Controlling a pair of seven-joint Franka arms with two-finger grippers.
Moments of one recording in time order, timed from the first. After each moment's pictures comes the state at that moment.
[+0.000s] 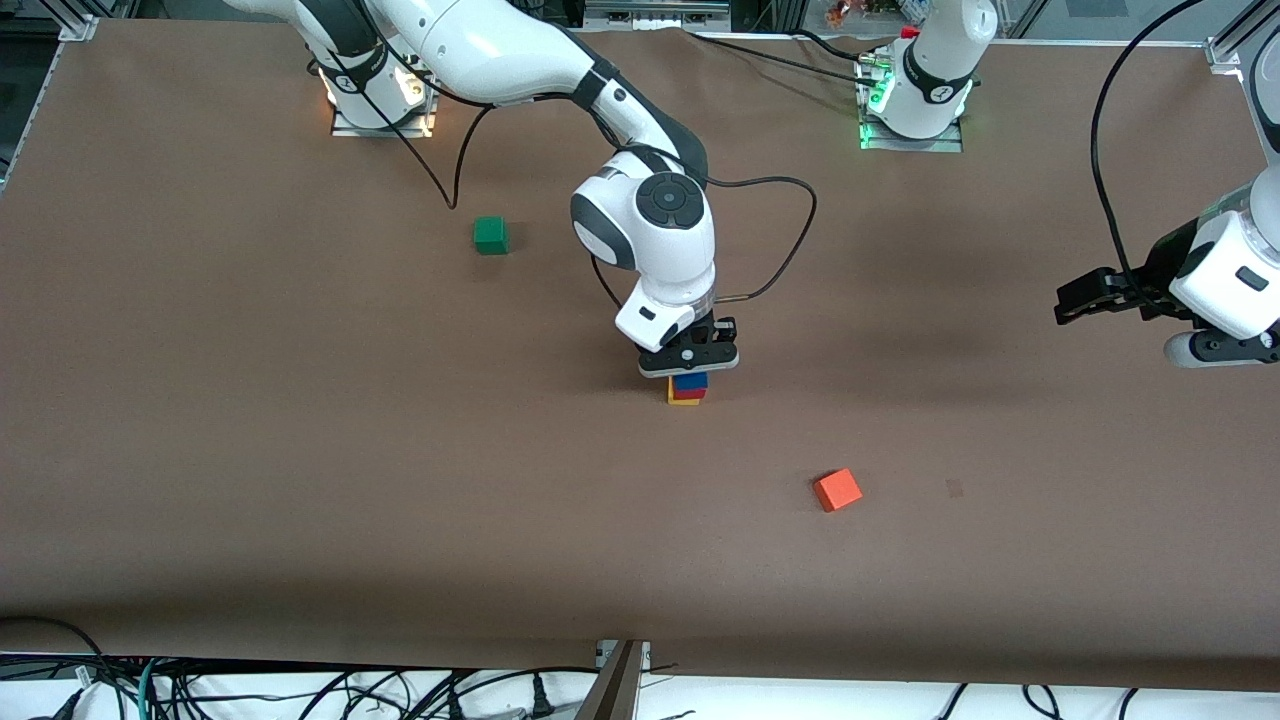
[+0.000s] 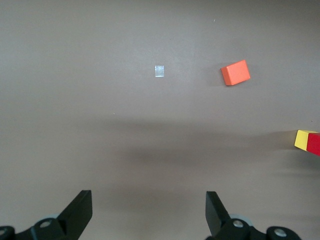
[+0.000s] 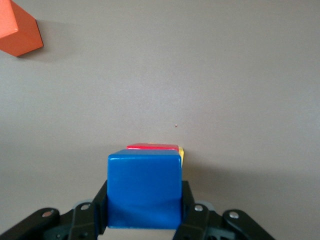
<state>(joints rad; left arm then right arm) 0.02 0.21 -0.06 -1.42 0.00 1.55 -0.13 0.83 0.93 -0.02 -1.04 -0.07 2.19 0.77</state>
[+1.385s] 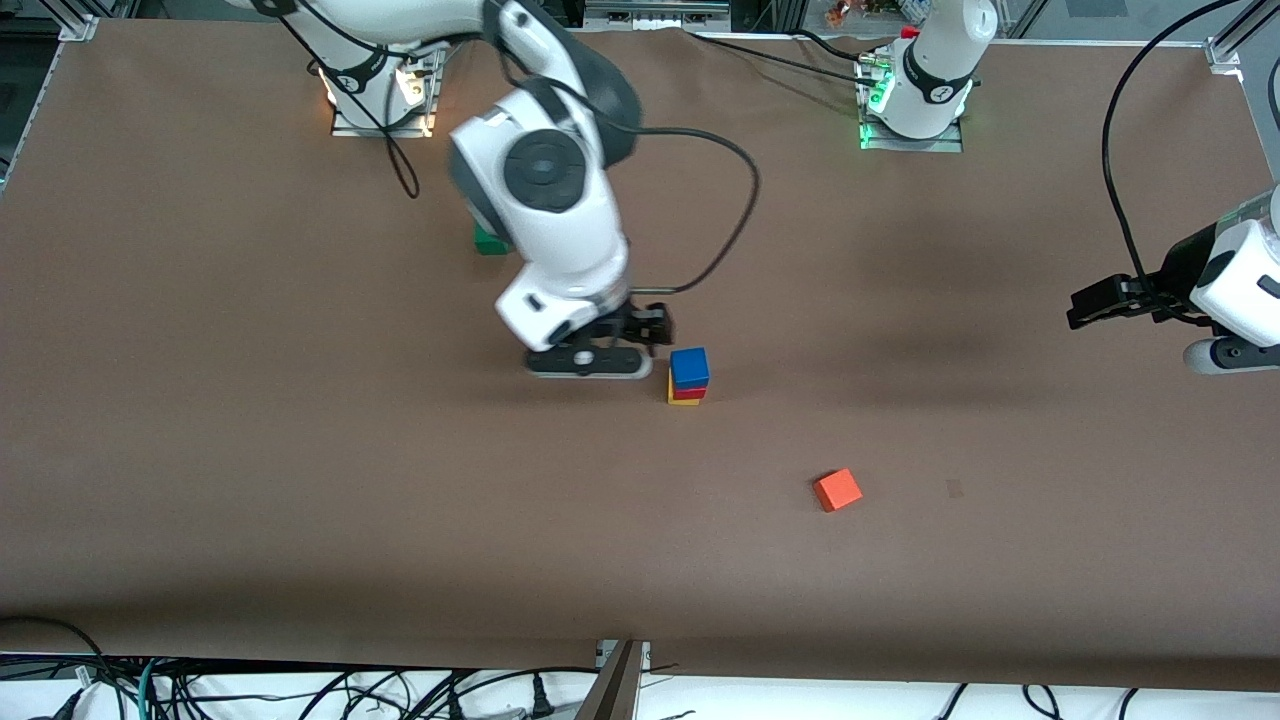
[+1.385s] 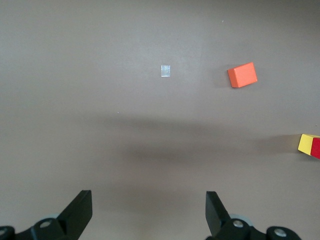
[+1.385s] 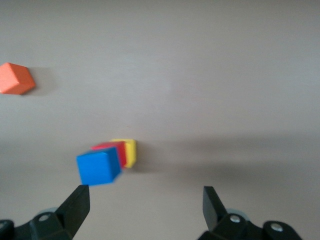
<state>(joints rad) 0.04 0.22 -0.06 -1.42 -0.01 1.56 -0.13 0.66 0.69 -0.03 -0.99 0.07 1.78 0.67</state>
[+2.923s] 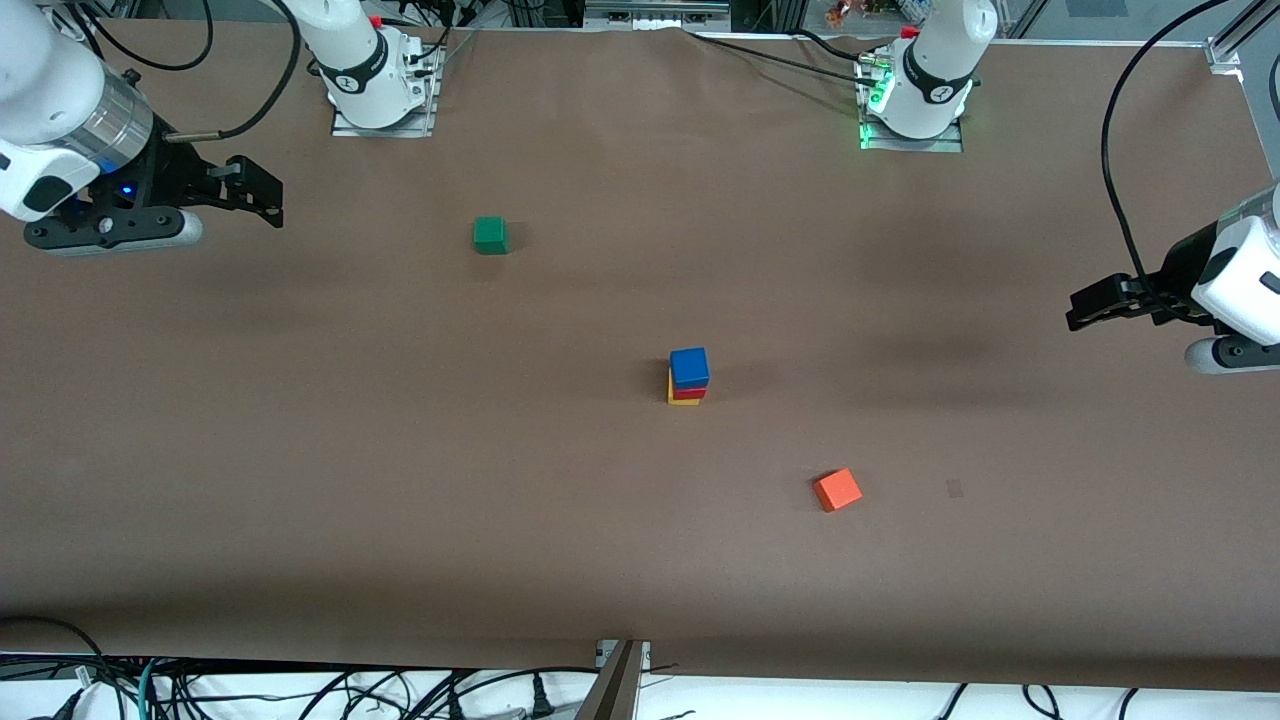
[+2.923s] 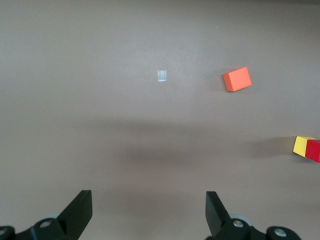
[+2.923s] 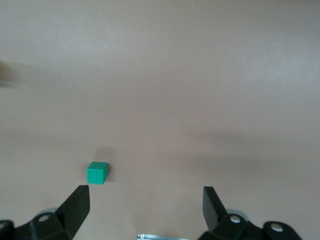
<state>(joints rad) 0.04 0.22 -0.06 -1.40 -0.01 1.56 -0.13 0.22 -0.01 -0.03 -1.62 -0.01 1.54 0.07</state>
